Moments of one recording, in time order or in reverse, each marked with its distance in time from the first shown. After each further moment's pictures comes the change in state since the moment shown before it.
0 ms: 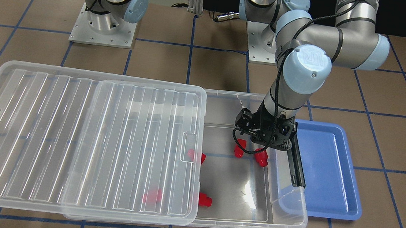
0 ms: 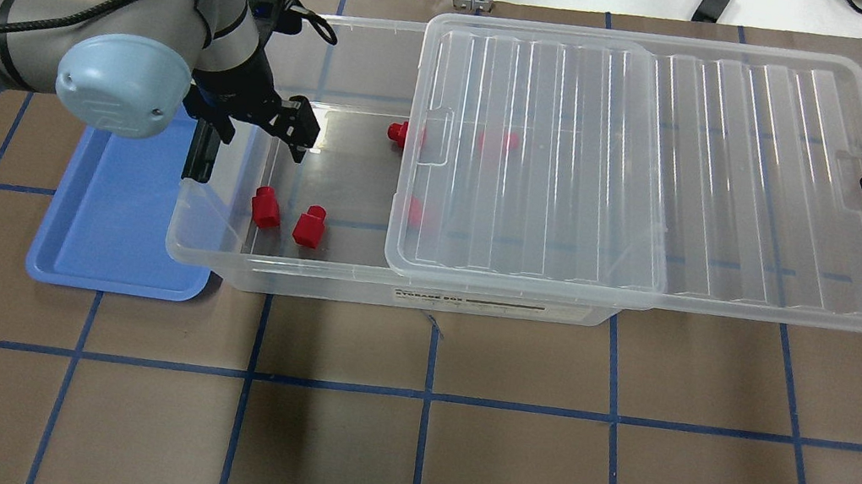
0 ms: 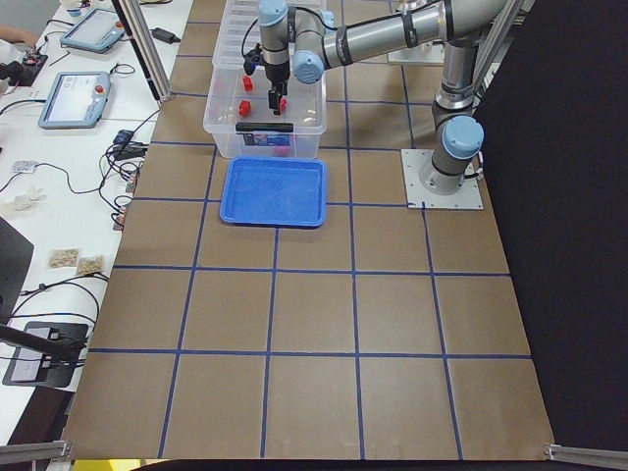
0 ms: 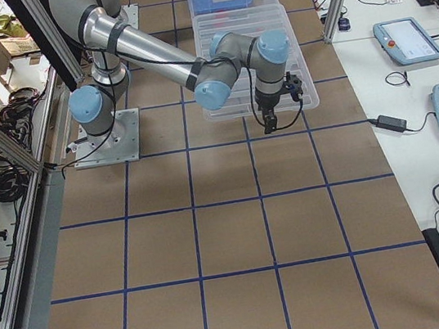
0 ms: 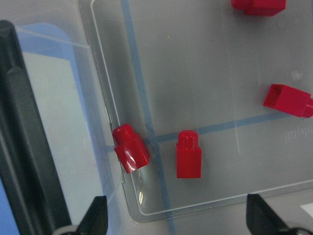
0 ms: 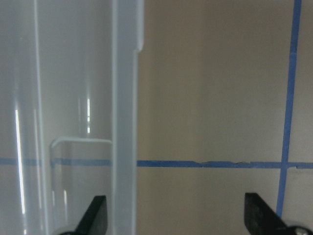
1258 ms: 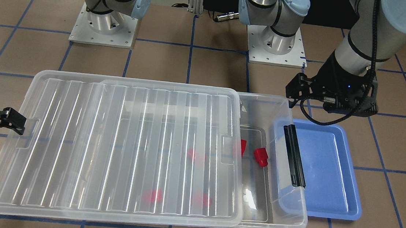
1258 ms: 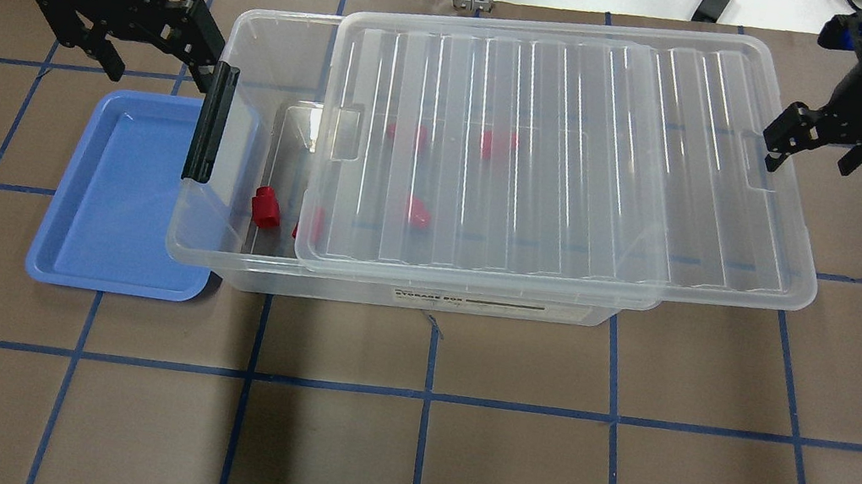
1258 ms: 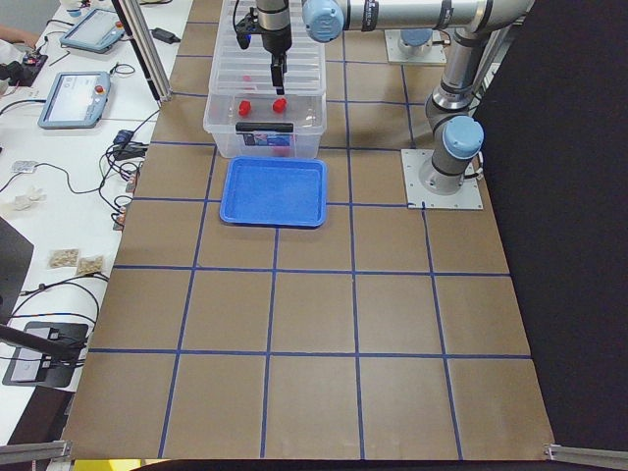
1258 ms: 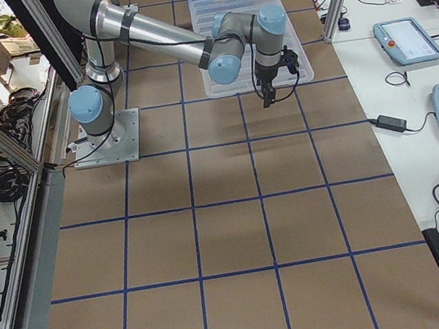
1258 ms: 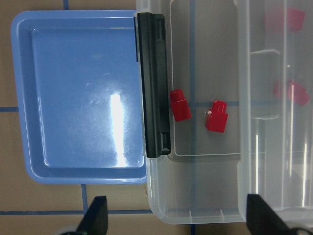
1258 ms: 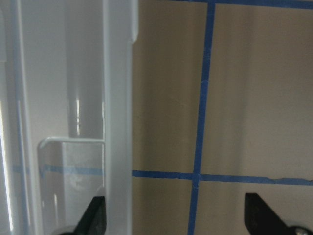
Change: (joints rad) left arm 0.143 0.133 0.242 -0.402 0.012 -0.033; right arm 0.140 0.019 0.022 -0.007 -0.009 0.111
